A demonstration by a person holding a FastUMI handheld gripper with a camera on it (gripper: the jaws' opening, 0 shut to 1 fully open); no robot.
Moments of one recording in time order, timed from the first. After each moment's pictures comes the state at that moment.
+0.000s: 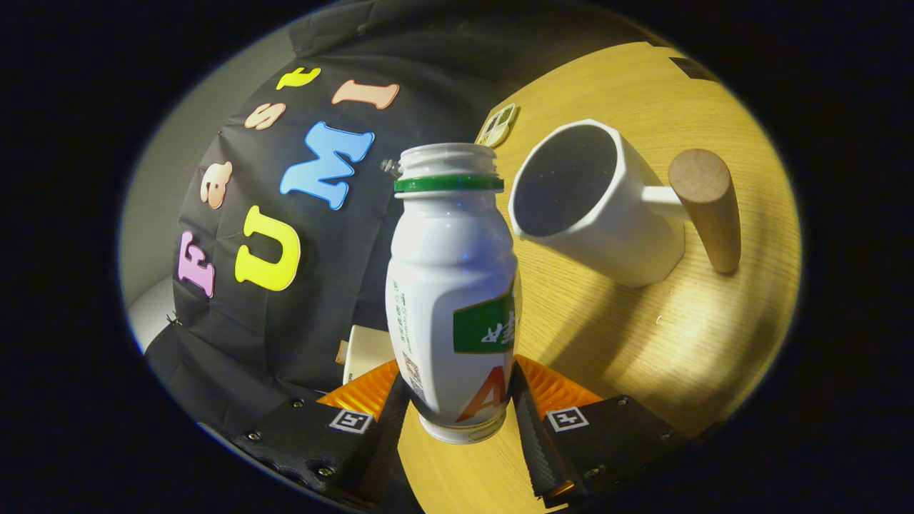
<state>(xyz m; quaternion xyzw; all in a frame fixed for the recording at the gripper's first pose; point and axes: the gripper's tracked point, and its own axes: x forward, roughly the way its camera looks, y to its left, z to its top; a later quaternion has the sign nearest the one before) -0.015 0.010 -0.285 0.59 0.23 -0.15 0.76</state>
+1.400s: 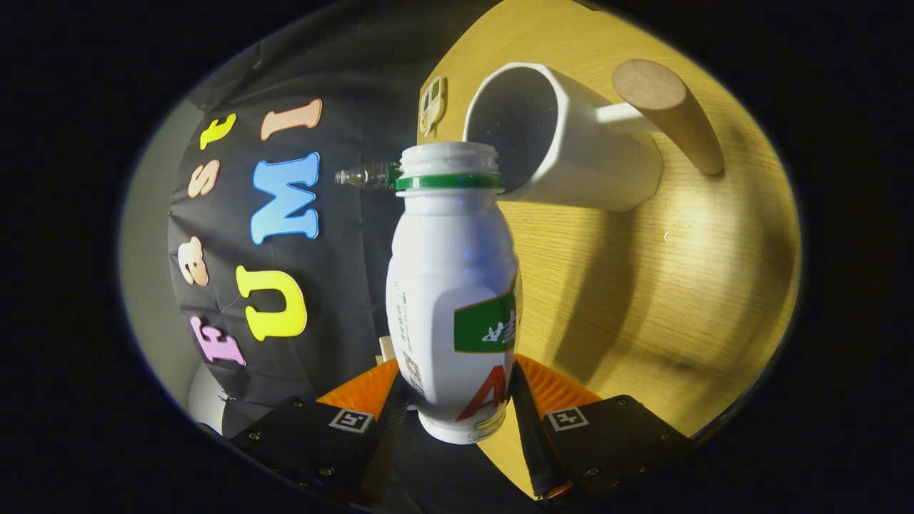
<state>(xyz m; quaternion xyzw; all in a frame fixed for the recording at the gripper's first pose) -0.009 0.021 -0.261 0.73 0.24 -0.16 0.63</state>
